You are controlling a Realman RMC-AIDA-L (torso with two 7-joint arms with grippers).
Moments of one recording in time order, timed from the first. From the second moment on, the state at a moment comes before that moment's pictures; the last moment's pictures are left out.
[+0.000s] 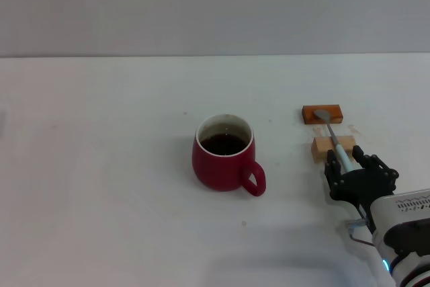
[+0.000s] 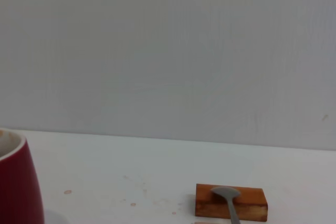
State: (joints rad) left arm -0.34 -2.05 -1.19 -0.25 2.16 1.22 -0.10; right arm 0.24 2.08 0.50 0.72 -1.76 -0.85 -0.51
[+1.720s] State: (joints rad) left arm -0.34 -2.05 -1.19 -0.25 2.16 1.22 -0.10; right arm 0.25 2.08 0.50 0.72 -1.76 -0.83 -0.51
